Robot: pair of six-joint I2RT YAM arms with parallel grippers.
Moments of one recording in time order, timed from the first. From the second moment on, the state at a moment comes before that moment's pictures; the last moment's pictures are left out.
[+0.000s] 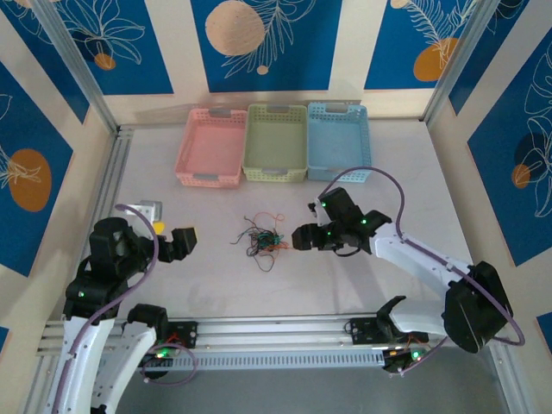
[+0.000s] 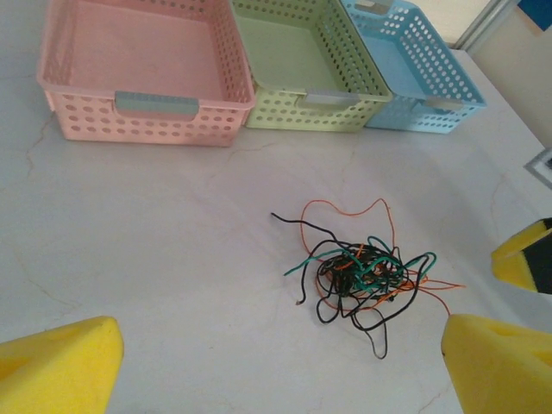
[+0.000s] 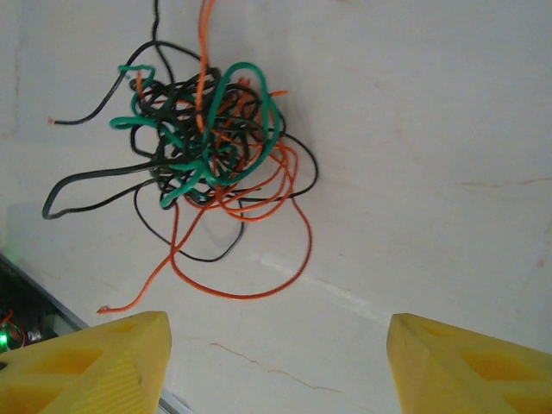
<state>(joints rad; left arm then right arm) -0.18 0.49 0.82 -0.85 0.30 -0.21 0.61 1.23 0.79 -0.57 -0.33 0.51</state>
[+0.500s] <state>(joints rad) -0.39 0.74 0.77 -0.64 0.40 -0.35 0.54 1.28 0.75 -0.46 -0.39 0.47</state>
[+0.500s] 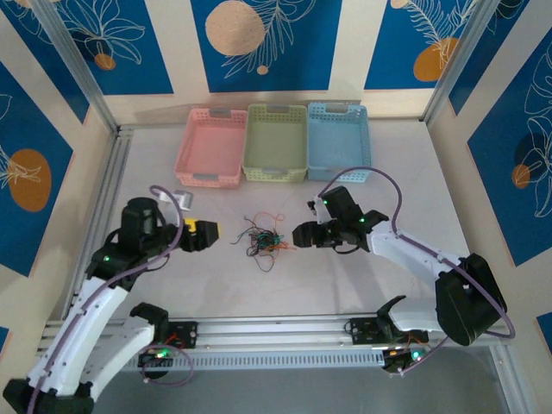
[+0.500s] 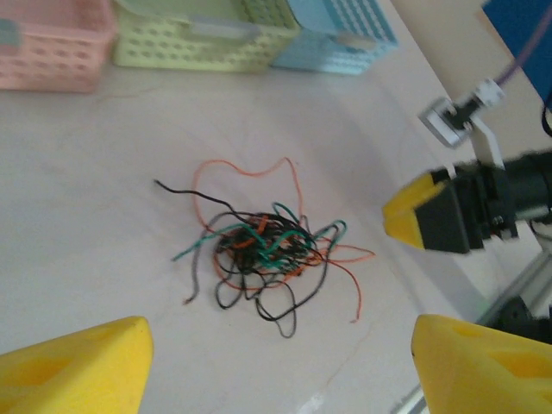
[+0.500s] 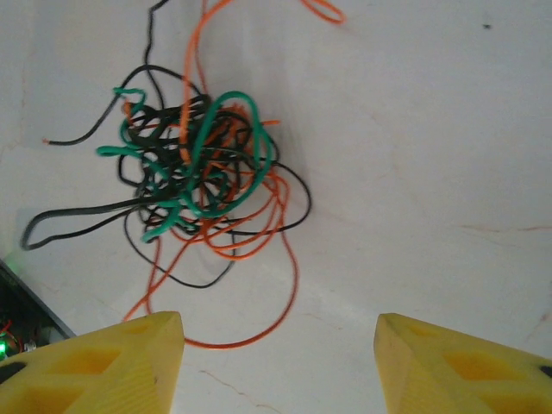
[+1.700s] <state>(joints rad) -0.87 1.50 0.90 -0.28 0.14 -0.39 0.41 1.14 0.59 -0.33 -0.50 0.53</state>
